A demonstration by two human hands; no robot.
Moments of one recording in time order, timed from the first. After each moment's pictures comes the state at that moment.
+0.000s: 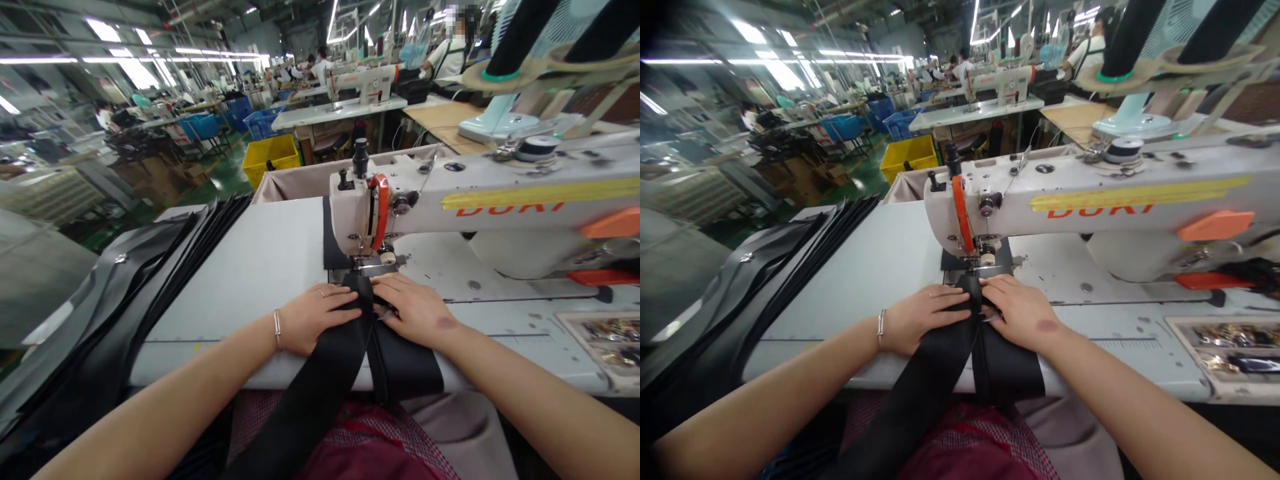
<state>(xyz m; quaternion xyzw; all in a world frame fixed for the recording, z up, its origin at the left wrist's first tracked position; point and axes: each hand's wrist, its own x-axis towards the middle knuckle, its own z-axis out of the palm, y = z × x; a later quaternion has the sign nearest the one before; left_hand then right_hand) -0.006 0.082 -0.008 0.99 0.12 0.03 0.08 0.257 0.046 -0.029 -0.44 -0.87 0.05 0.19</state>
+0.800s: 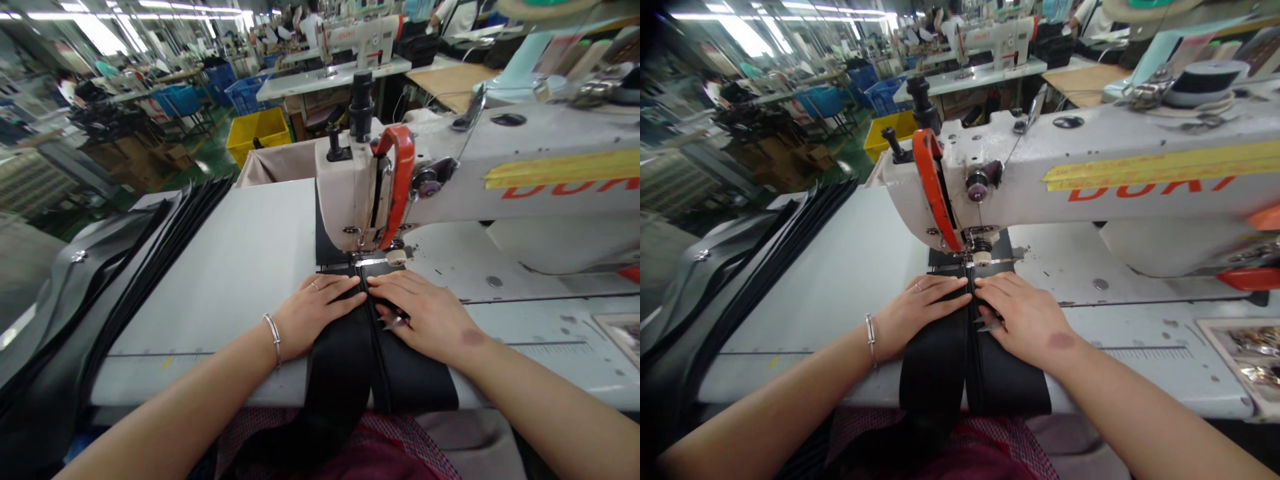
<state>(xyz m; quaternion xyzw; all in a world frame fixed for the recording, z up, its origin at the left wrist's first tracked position) 0.010 0.087 -0.020 0.97 0.23 0.04 0.08 0.257 0.042 -0.030 -0.48 -0.85 0.07 0.21</state>
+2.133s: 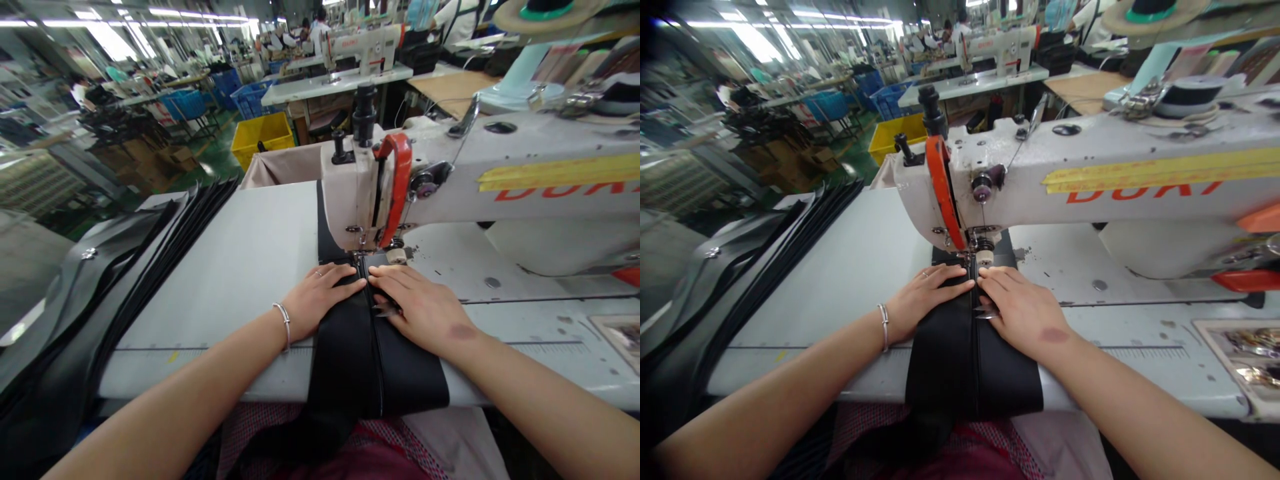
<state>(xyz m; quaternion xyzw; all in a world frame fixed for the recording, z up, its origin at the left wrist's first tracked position) 0.014 0.102 -0.027 0.96 0.25 0.07 0.10 0.252 0.046 -0.032 -0.51 -0.85 0.02 0.17</state>
